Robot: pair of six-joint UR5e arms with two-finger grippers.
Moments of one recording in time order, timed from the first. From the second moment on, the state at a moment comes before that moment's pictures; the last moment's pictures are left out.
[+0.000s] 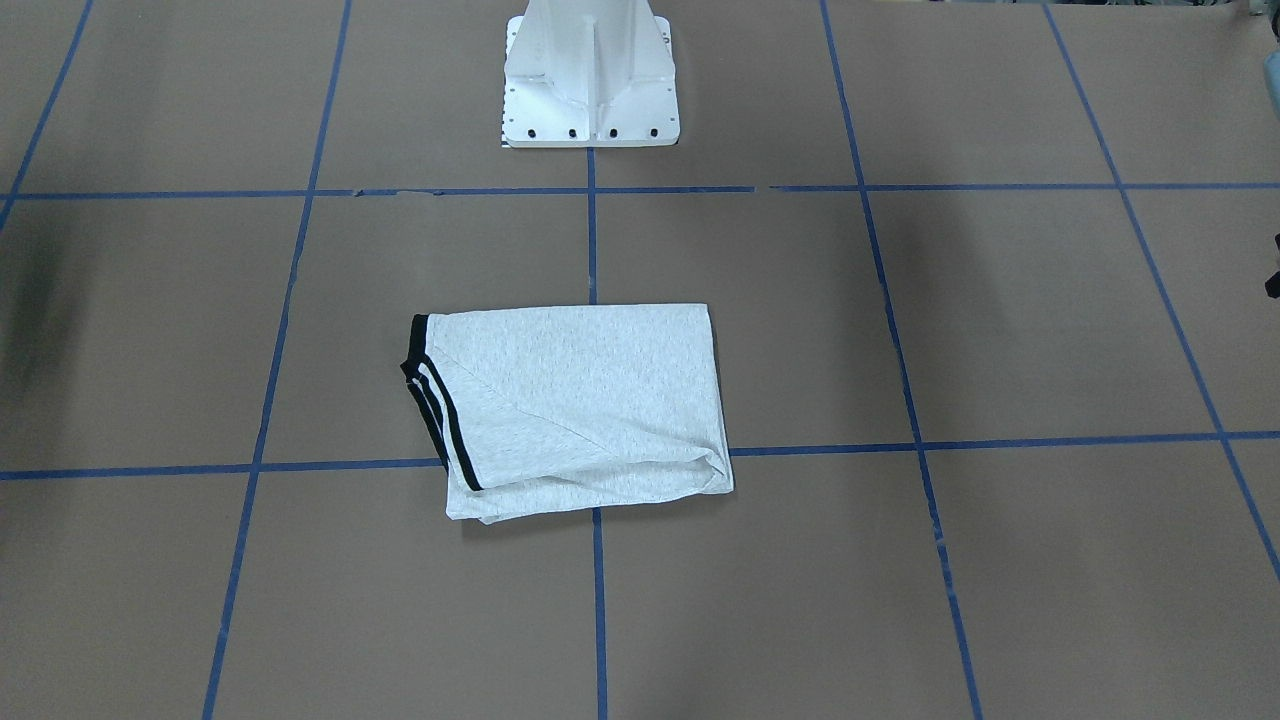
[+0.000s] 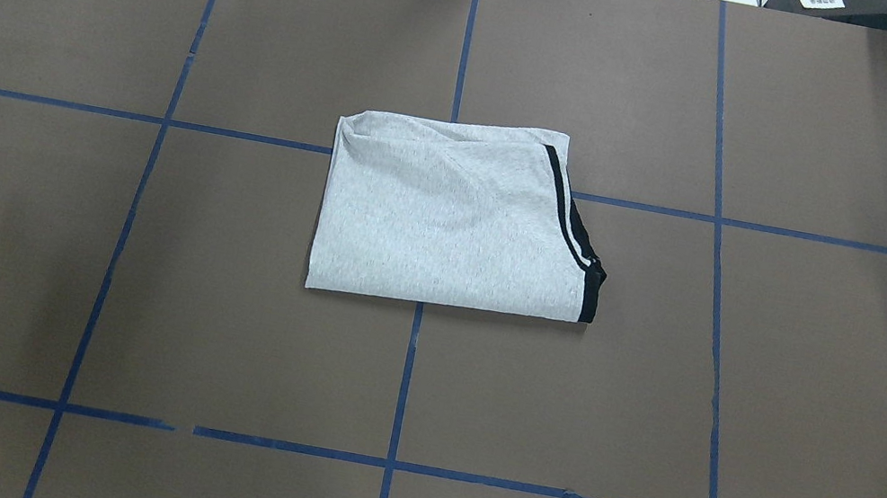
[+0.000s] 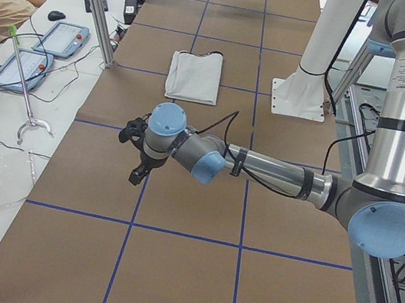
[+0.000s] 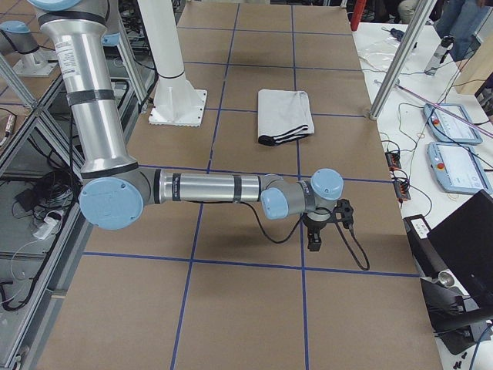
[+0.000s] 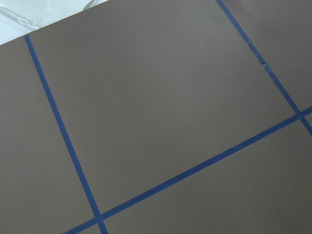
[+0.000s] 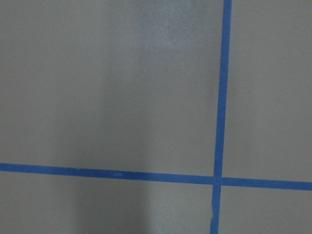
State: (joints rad) left arm -1.46 -1.55 -1.71 -1.96 -2.33 0.00; right arm 1.41 -1.42 1.40 -1.32 2.32 0.23
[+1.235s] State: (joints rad) left arm -1.48 -1.46 -1.76 -1.81 -2.33 0.02; right arm 1.44 -1.55 1.73 -1.64 2.35 0.23
